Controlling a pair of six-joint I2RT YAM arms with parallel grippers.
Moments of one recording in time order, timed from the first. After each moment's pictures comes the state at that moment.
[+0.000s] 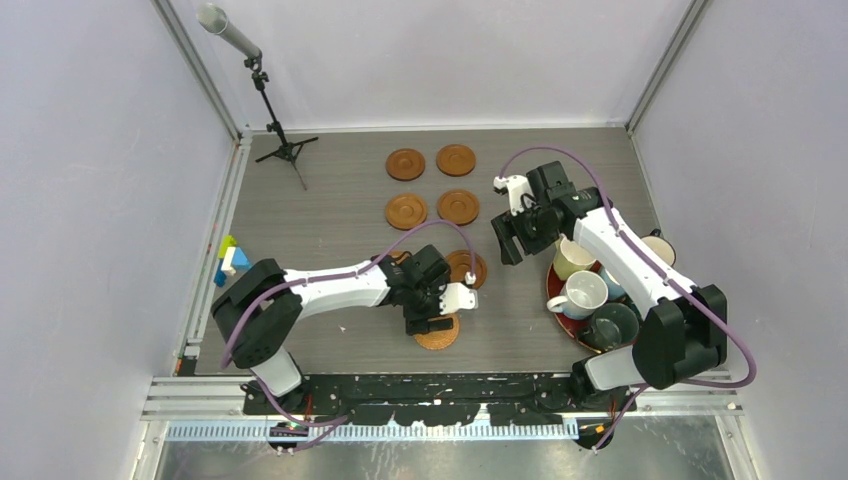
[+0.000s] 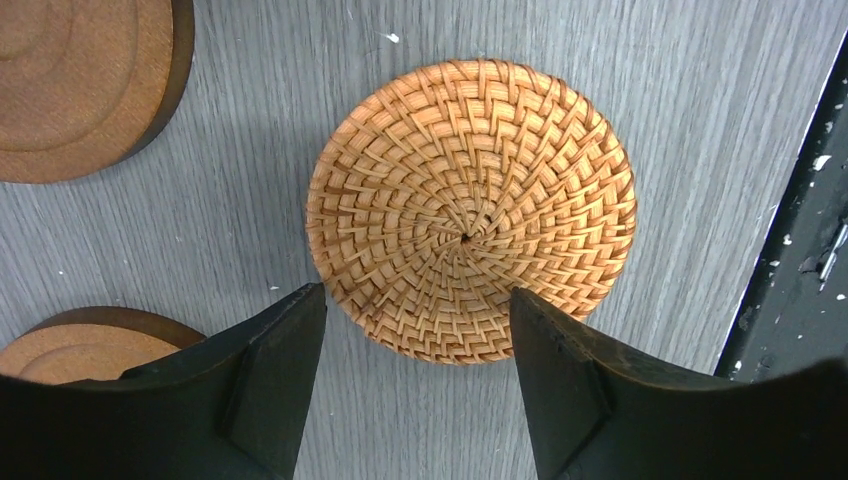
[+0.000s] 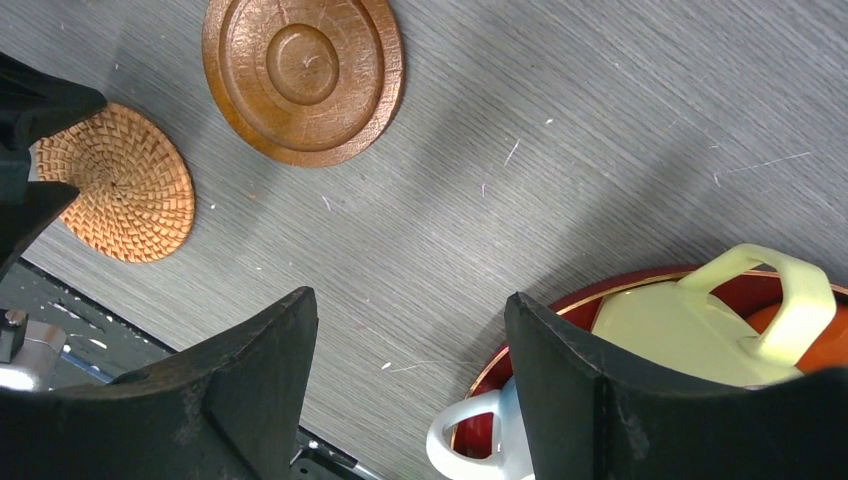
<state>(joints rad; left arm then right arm) -0.97 1.64 0.96 -0.46 0.22 0.53 0.34 1.40 1.15 -0.86 -0.22 -0.19</state>
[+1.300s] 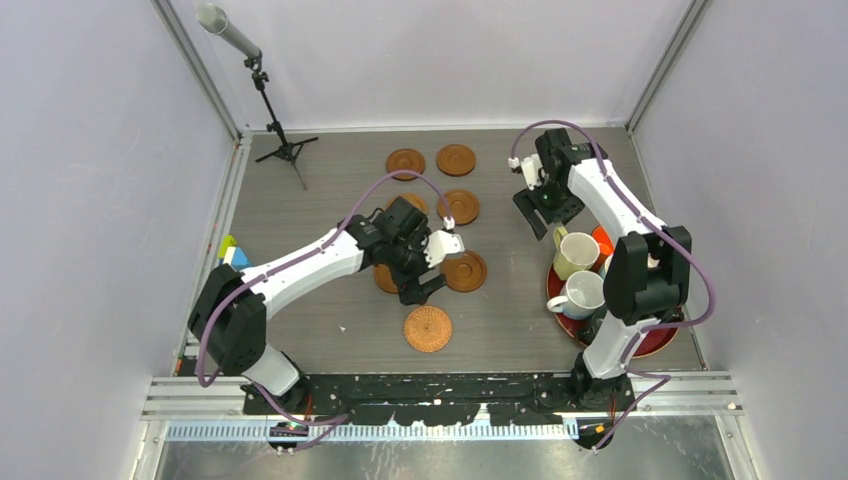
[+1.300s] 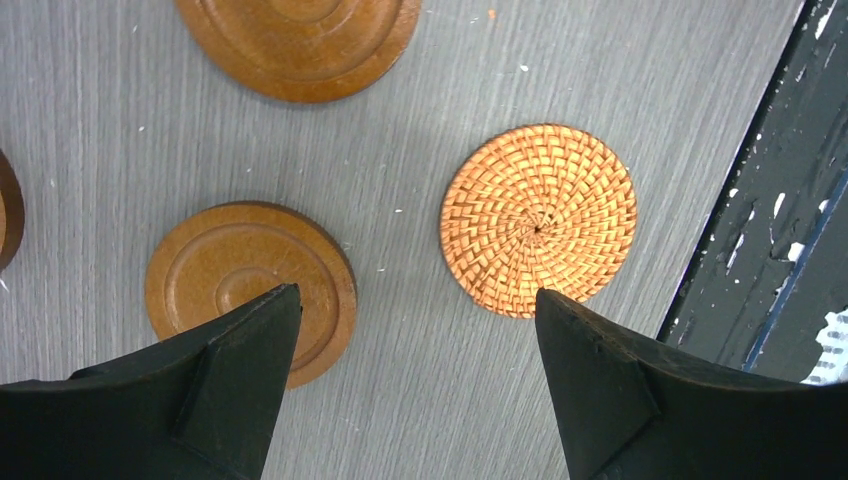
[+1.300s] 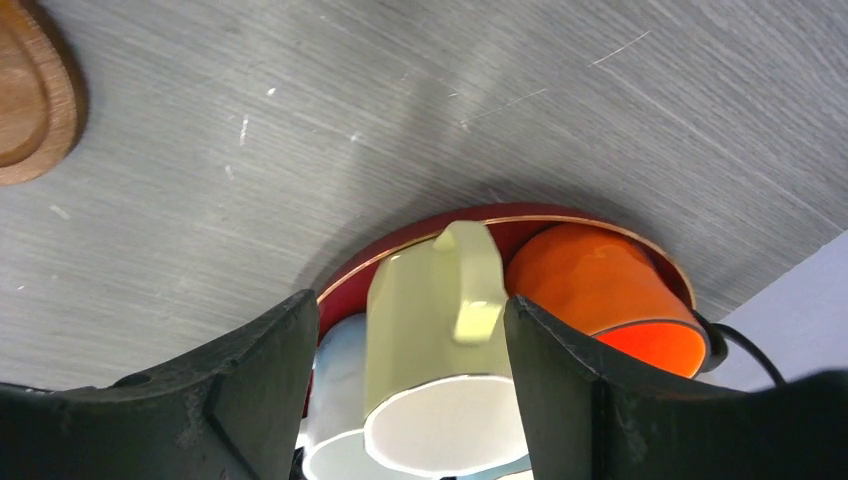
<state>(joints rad) -0.79 1.54 1.16 -0.68 0.34 0.46 0.19 1.74 1.51 -1.08 0.04 -0.36</state>
